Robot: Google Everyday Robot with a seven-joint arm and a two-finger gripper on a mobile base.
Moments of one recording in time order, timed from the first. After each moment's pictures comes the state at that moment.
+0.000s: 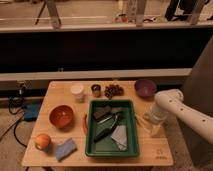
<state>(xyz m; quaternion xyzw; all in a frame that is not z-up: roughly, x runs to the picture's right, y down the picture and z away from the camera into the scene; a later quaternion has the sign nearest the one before) 0.258 0.218 0.838 -0.34 -0.12 -0.07 0.93</state>
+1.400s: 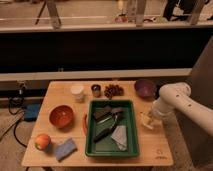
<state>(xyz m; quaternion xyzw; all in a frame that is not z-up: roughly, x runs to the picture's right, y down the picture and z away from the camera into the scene) 0.256 0.175 0.790 -0.31 -0.12 -0.09 0.94</state>
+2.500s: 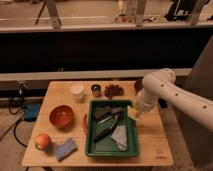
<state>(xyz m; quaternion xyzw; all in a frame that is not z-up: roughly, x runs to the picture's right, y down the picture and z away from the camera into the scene) 0.165 0.122 0.738 -0.29 -0.13 -0.18 0.93</state>
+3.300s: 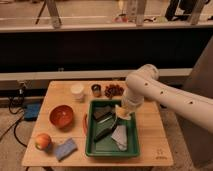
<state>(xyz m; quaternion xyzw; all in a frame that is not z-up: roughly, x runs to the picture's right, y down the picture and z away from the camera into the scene) 0.104 0.114 0.719 -0.27 -0.14 -0.23 0.92</state>
